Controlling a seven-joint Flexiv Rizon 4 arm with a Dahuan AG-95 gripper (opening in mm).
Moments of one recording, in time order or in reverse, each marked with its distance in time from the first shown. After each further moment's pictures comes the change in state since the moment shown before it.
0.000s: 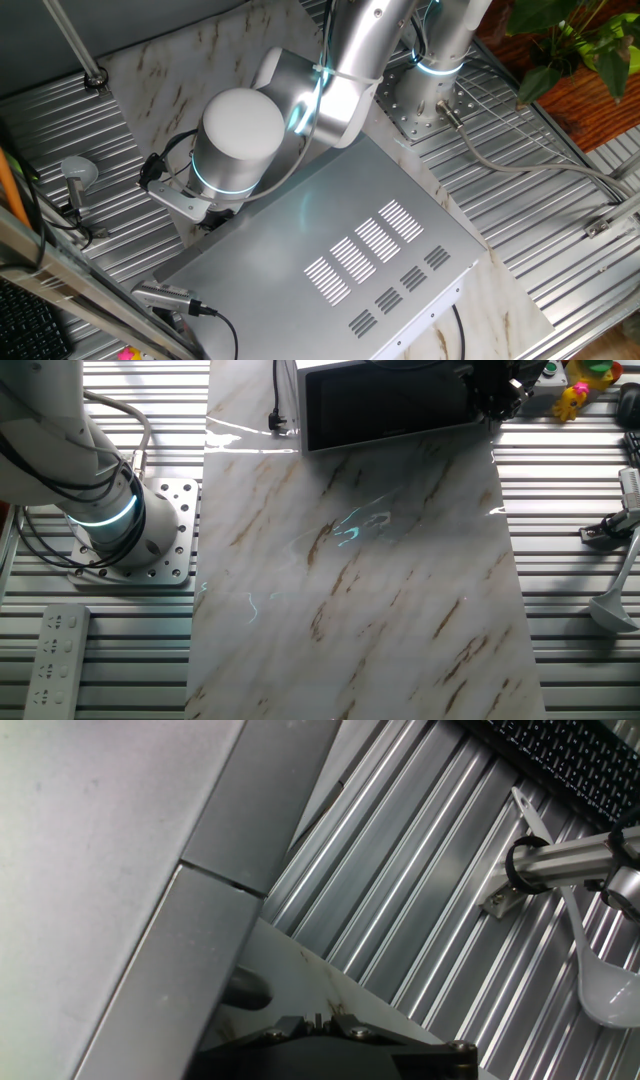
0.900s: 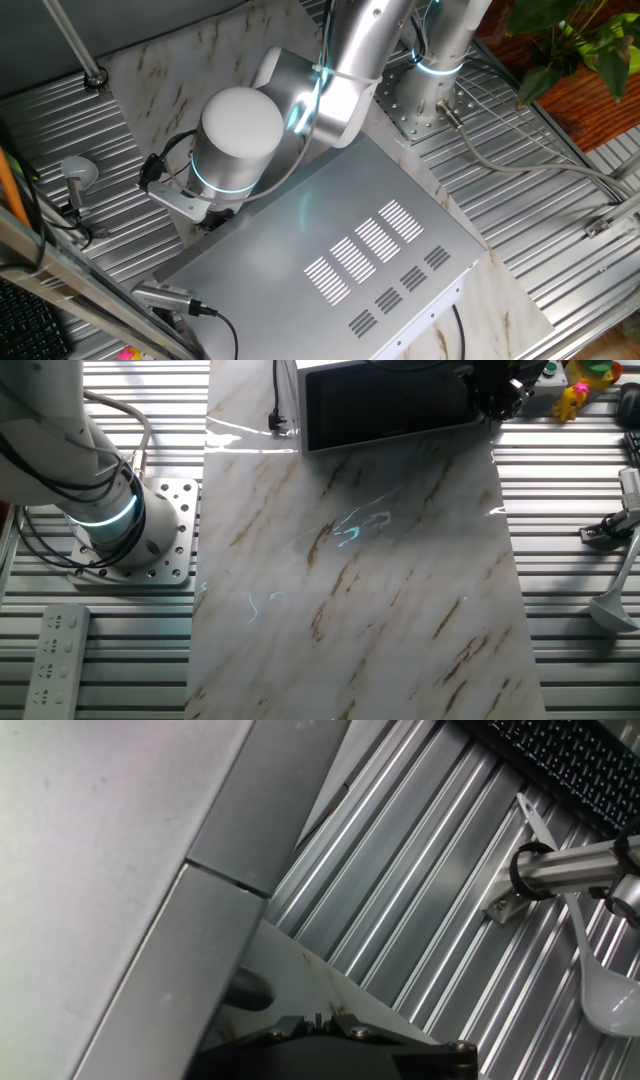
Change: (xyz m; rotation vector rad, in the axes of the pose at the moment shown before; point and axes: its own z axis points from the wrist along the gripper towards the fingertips) arm -0.001 0.001 0.001 -0.007 -0.007 -0.015
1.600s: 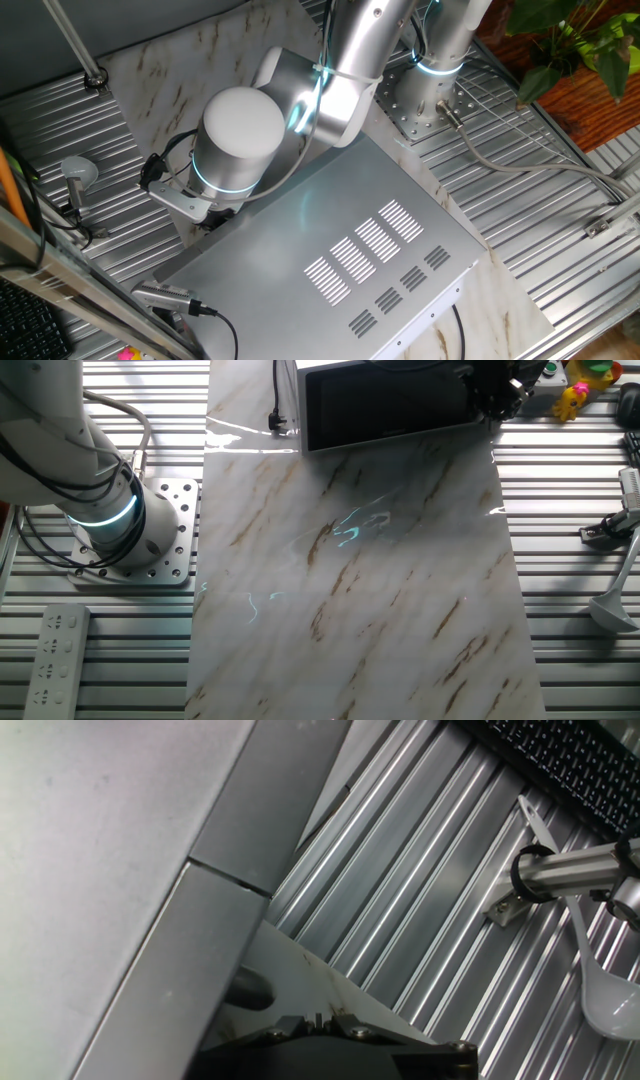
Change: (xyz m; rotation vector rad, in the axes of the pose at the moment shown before) arm 0.000 0.001 -0.001 0.001 -0.001 -0.001
